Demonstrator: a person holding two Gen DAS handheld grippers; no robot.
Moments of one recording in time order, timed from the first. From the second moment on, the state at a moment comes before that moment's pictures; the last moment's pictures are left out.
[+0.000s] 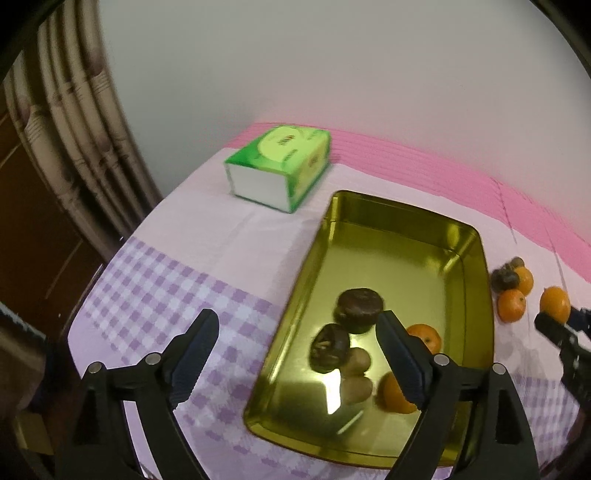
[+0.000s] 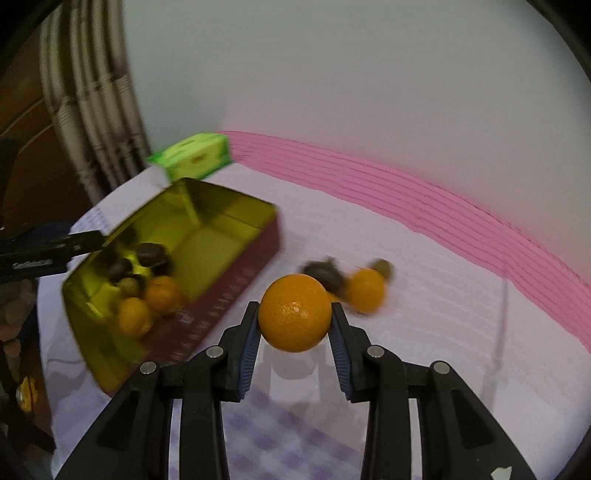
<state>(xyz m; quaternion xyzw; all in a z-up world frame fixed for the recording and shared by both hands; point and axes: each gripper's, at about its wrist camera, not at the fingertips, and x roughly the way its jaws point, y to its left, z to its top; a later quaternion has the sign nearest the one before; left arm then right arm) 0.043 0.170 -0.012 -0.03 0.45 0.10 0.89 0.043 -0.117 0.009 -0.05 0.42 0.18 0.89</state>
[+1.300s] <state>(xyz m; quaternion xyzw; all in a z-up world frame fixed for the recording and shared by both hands) 0.026 0.210 -0.014 -0.09 0.46 0.15 0.87 0.036 0.002 -0.014 -0.13 0.45 0.26 0.84</state>
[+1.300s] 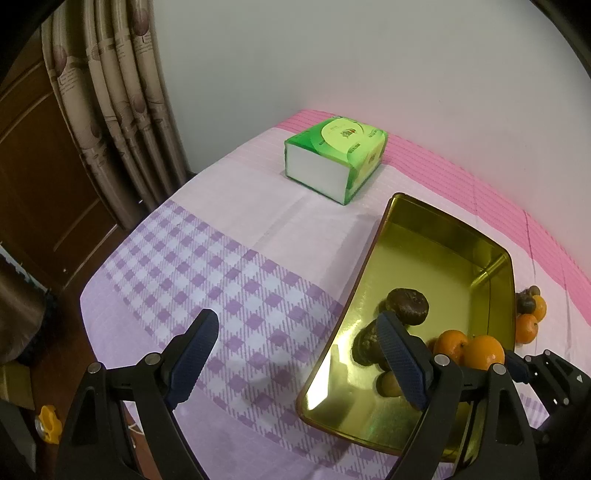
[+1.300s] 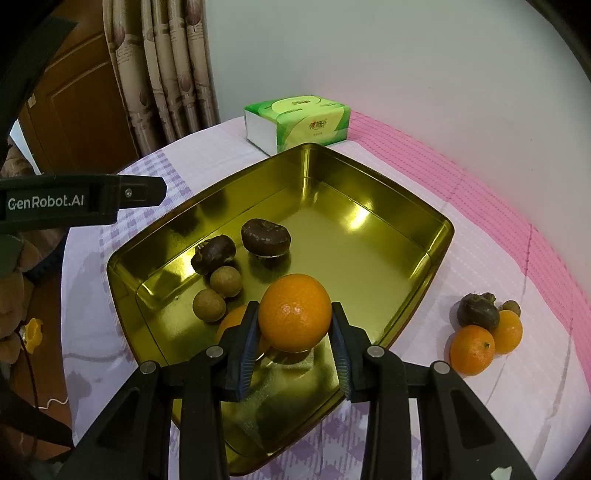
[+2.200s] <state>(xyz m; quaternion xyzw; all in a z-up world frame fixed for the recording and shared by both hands) 0.028 0.201 -0.017 -0.08 0.47 0.14 0.87 0.032 -0.020 0.003 -0.09 0.43 0.26 0.86</state>
